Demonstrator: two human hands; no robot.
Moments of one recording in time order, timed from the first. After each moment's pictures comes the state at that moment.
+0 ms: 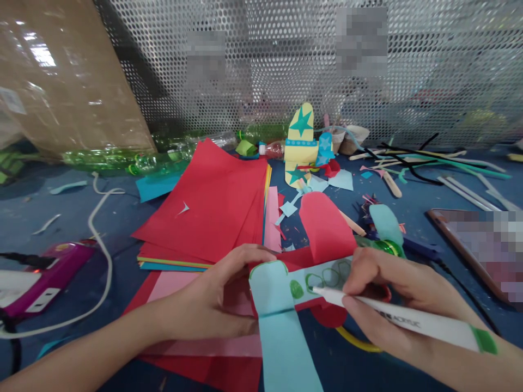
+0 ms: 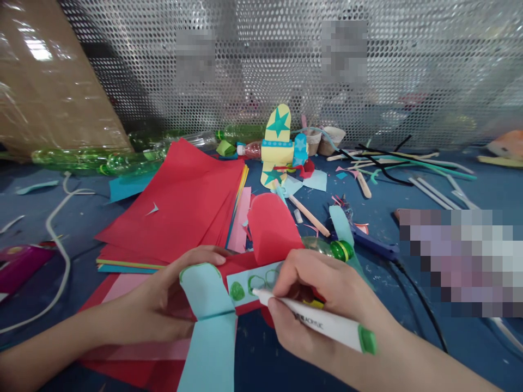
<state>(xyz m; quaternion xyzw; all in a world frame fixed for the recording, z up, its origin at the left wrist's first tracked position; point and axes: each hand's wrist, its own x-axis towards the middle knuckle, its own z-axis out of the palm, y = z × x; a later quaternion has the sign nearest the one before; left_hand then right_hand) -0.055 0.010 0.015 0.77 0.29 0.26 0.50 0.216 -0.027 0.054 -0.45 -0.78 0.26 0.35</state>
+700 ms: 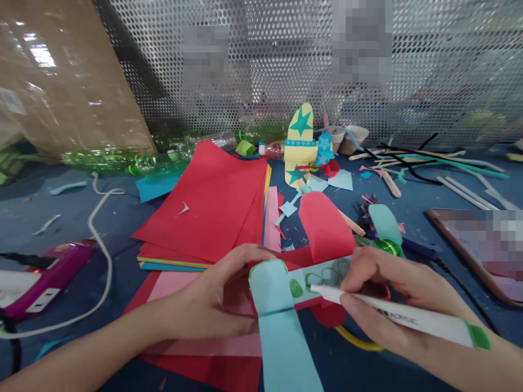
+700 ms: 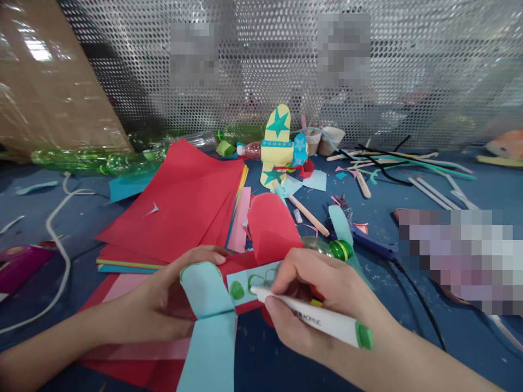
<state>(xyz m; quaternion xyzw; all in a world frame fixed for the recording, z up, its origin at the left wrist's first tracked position) -0.055 0.010 0.016 0.77 0.29 0.26 0.51 0.217 -0.030 0.057 -0.45 -0.77 0.29 0.35</state>
